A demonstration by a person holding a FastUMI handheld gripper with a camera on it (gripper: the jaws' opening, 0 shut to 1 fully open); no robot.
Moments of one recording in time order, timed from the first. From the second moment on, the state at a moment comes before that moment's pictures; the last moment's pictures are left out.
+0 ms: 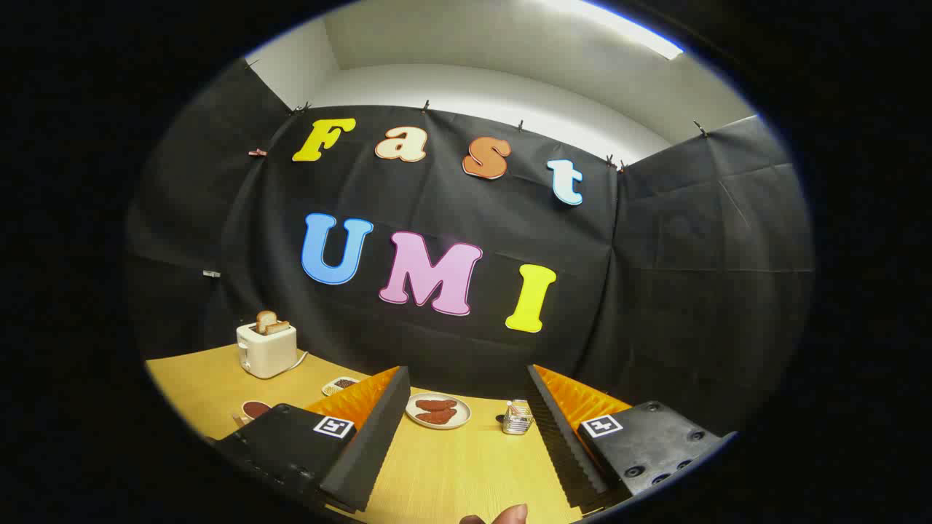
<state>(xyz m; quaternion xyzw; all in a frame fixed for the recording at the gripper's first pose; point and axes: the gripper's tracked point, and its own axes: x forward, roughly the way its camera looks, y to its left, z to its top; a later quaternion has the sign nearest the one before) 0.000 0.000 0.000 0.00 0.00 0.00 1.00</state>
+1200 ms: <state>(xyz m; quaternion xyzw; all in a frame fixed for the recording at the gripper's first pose) 0.010 0.014 -0.120 0.09 0.02 0.01 1.00</state>
